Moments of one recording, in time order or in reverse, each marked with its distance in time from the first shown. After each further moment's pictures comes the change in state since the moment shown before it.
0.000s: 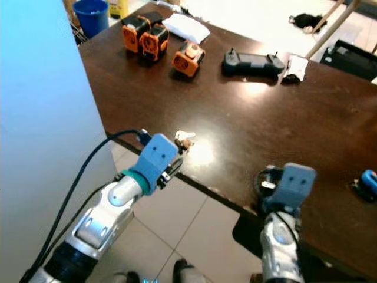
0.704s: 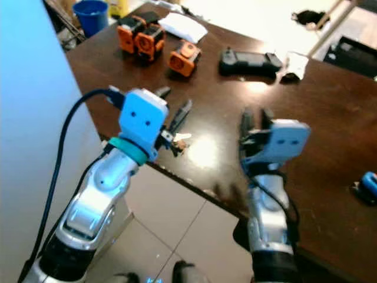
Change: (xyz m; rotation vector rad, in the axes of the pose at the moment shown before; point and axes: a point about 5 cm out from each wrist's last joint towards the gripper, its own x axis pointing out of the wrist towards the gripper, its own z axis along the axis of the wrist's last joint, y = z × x) left arm -0.031 0.028 0.073 0.039 -0.403 0.103; right arm 0.021 0.028 0.079 0.194 -0.322 0.116
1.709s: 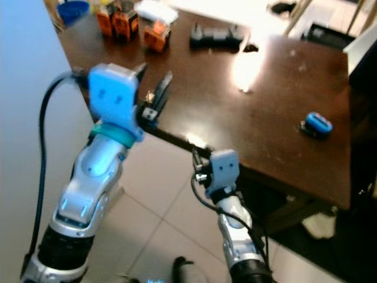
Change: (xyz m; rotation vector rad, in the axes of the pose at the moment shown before) left arm 0.007 0.023 0.039 -0.136 -0.173 0.157; right arm -0.039 0.063 -0.054 -0.037 0.190 0.445
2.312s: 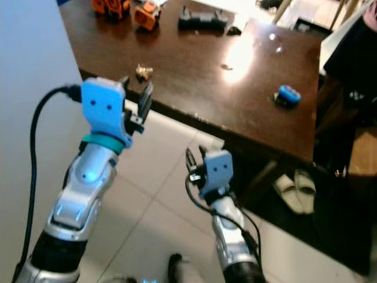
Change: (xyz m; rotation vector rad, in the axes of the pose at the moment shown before) left arm -0.007 0.010 -0.026 0.029 0.074 0.059; right arm -0.004 0.010 -0.006 0.017 0.021 0.037
